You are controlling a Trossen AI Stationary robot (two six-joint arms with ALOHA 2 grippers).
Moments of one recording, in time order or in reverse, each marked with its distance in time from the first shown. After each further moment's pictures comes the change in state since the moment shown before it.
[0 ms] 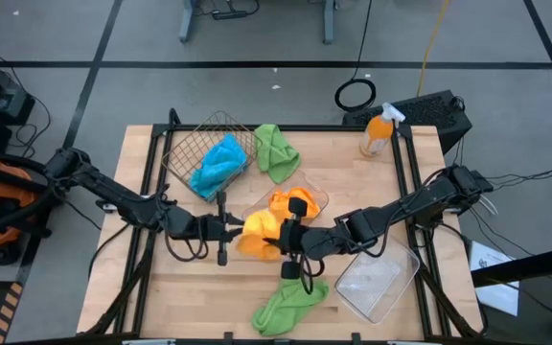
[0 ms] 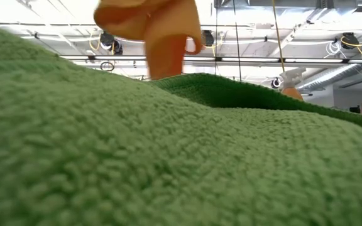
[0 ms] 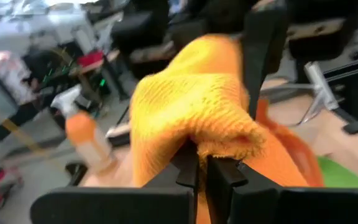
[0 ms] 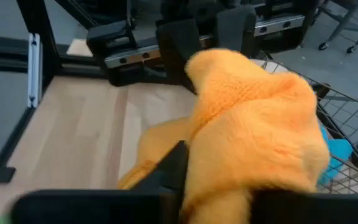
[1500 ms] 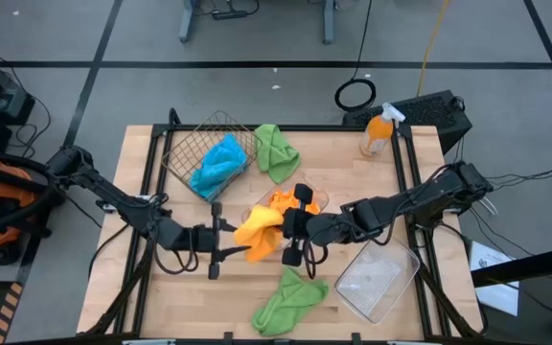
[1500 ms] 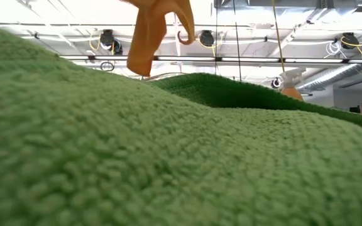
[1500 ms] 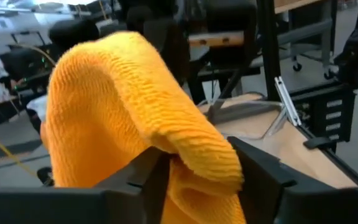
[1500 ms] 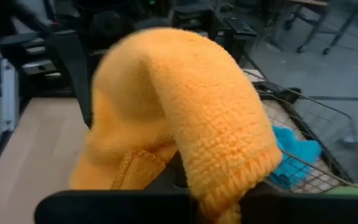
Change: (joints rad) left arm -0.130 0.002 0.000 0.039 -0.056 -0.056; right arm -0.049 -0.058 0.000 -0.009 0.036 0.003
